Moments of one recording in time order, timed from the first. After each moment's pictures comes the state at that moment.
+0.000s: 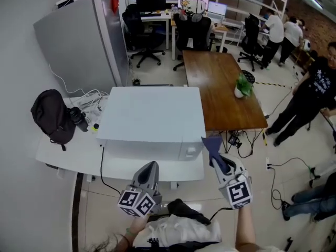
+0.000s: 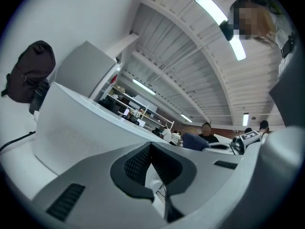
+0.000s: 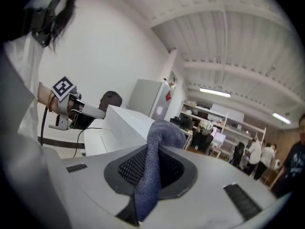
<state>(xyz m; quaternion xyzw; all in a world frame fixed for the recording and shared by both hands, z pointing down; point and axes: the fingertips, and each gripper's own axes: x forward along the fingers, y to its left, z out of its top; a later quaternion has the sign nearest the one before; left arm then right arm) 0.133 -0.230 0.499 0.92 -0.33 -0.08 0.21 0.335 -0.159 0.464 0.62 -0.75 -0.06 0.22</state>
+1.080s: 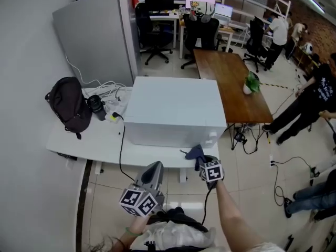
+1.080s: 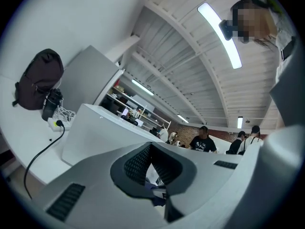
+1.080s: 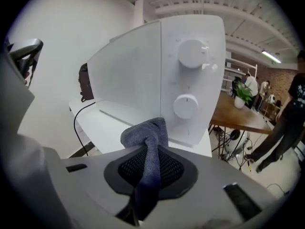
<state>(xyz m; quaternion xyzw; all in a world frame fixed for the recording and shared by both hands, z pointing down) 0.025 -0.187 0.487 0.92 -0.31 -0.08 0.22 0.264 -0.200 0.720 0.64 -0.68 0.26 0.26</state>
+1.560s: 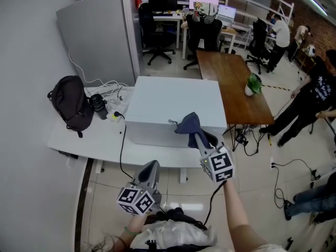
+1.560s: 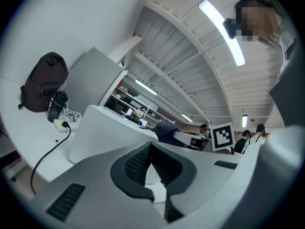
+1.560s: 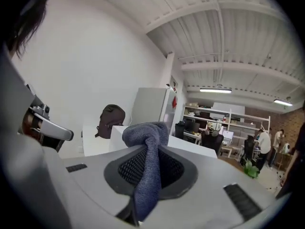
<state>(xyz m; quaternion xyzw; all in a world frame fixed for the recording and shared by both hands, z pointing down) 0.014 -0.192 0.489 0.91 -0.34 -0.08 0.23 0.199 -0.239 0.444 0.62 -0.77 -0.04 0.15</state>
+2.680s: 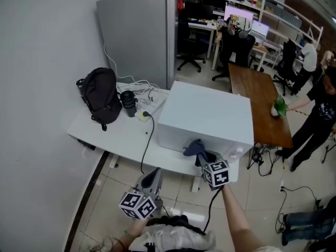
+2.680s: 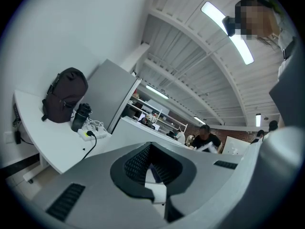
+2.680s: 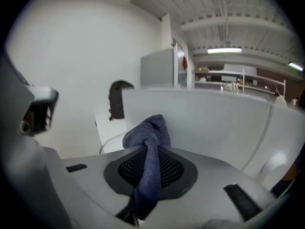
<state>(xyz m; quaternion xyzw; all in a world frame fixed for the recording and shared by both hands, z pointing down) -0.076 -0.204 0.498 0.88 -0.41 -0.08 0.22 0.126 -0.282 0.588 0.55 -0.80 0.14 0.21</state>
